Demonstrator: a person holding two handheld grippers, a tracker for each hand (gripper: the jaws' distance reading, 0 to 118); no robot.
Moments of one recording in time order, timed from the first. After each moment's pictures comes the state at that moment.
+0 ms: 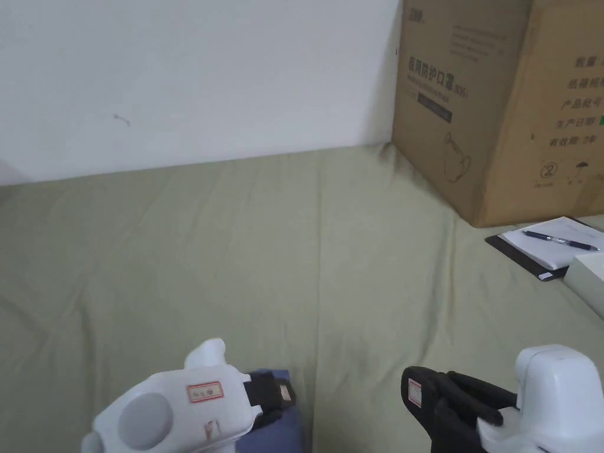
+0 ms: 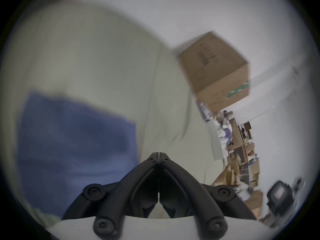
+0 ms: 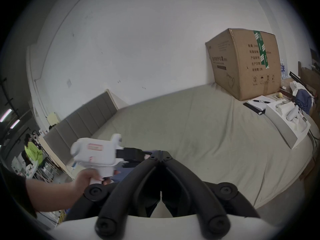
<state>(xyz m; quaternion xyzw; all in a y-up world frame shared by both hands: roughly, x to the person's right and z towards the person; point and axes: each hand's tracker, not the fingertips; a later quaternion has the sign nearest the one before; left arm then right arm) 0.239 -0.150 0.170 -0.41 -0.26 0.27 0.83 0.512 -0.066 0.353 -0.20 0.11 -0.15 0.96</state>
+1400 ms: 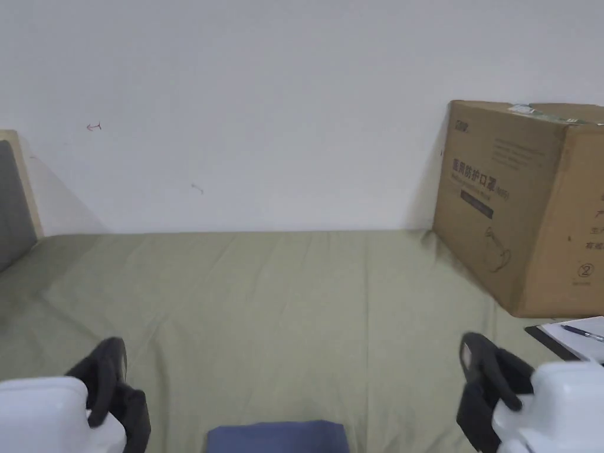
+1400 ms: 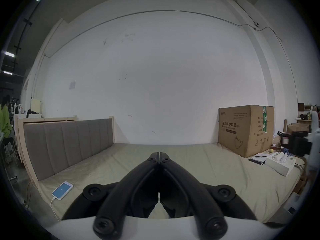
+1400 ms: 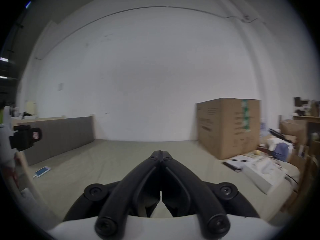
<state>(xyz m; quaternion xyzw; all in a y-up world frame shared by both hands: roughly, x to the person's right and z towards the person) 0.115 -0.032 0.353 0.01 0.01 0.01 1.00 0.441 -0.038 0.352 0.01 0.01 0.00 1.00</state>
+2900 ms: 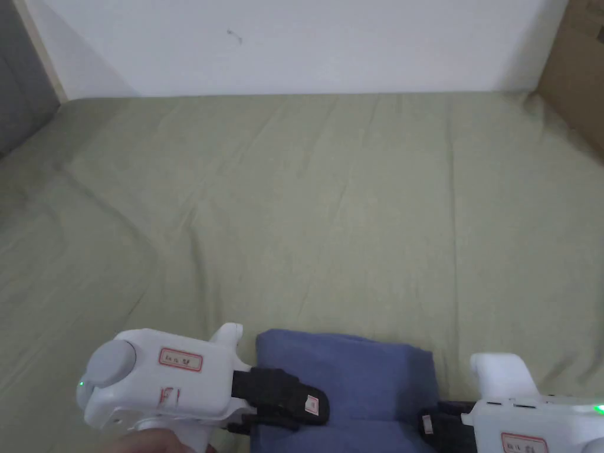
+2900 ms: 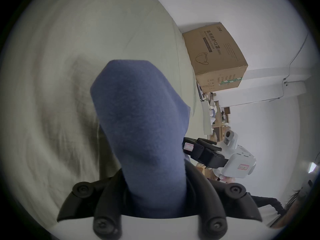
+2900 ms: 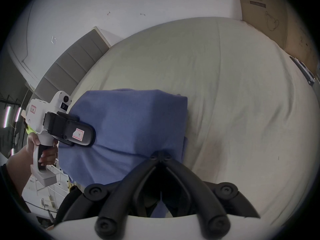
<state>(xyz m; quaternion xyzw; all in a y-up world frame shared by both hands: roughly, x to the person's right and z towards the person) 0.083 -0.250 0.093 -0.57 -0.34 0.33 0.67 0.430 -0.224 0.171 -0.48 0.16 -0.11 0.85</state>
